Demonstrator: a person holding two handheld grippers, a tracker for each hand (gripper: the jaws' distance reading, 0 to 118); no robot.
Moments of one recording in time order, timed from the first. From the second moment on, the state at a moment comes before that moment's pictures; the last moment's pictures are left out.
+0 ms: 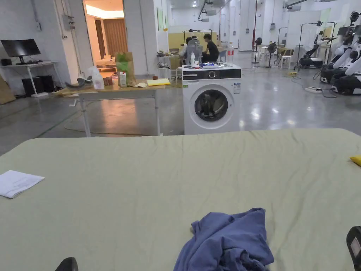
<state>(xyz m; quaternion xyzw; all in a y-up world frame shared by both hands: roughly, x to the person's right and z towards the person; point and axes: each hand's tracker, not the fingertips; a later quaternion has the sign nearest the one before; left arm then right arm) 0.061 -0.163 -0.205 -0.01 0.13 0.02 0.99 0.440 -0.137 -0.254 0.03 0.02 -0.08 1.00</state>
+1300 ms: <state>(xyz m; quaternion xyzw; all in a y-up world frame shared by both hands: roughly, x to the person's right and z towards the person) 0.057 -0.226 -0.330 -0.24 -0.04 -0.04 0.97 0.452 -0.143 -0.369 -0.15 0.11 -0.16 0.97</state>
